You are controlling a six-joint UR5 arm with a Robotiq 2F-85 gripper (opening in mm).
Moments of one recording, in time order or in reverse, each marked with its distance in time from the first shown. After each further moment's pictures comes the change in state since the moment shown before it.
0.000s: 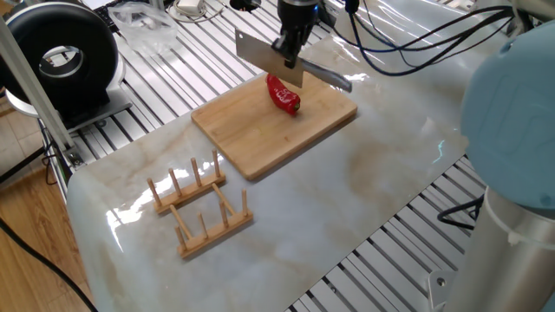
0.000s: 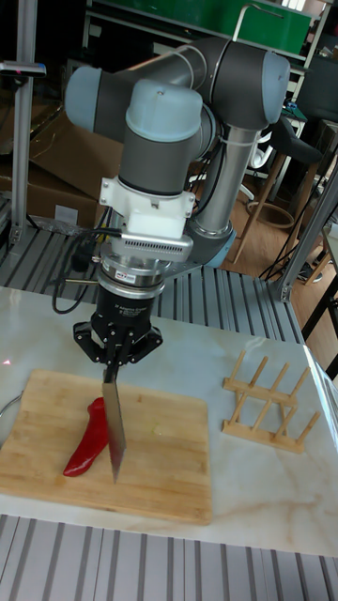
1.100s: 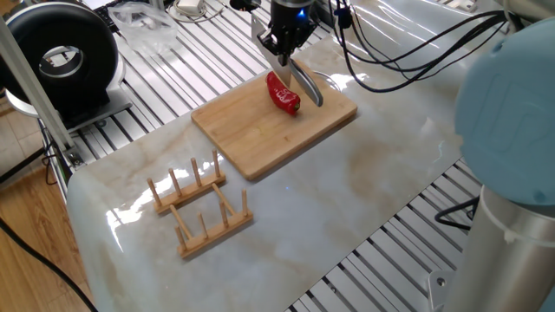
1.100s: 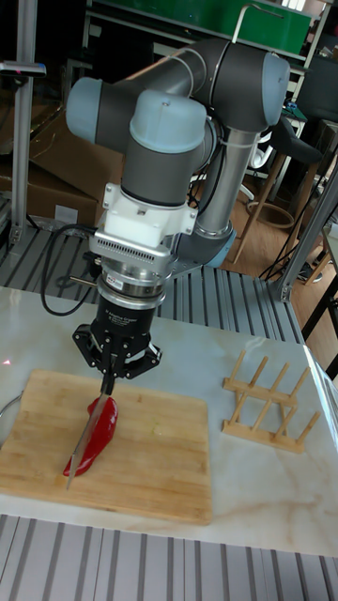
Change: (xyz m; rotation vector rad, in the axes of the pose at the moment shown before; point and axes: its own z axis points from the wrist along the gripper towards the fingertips) arm -0.012 -0.002 0.009 0.014 -0.010 0.390
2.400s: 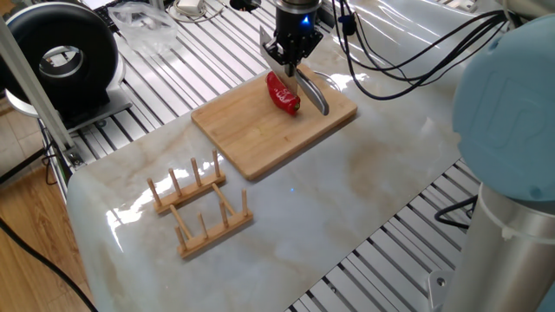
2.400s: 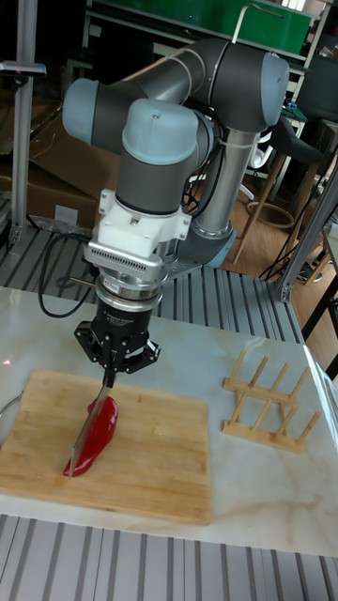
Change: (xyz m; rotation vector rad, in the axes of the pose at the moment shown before) arm 0.025 -0.007 0.010 0.002 0.074 0.005
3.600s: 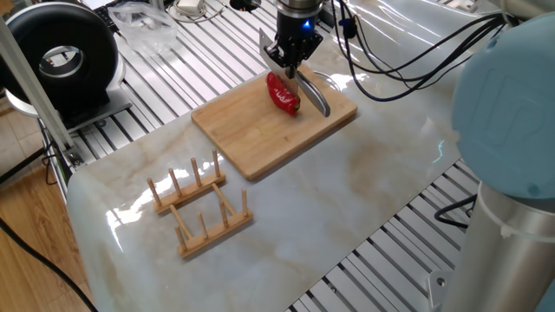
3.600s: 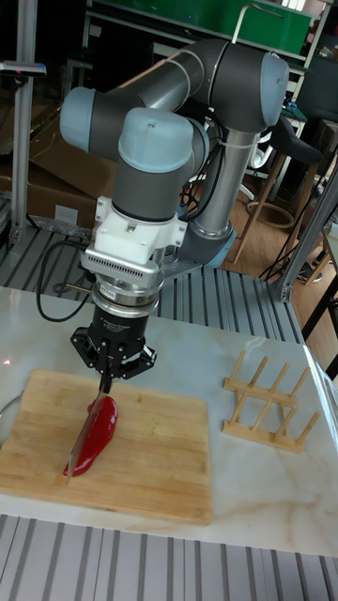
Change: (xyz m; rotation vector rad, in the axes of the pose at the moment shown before) arm -0.005 -0.001 0.009 -0.003 -0.012 -0.004
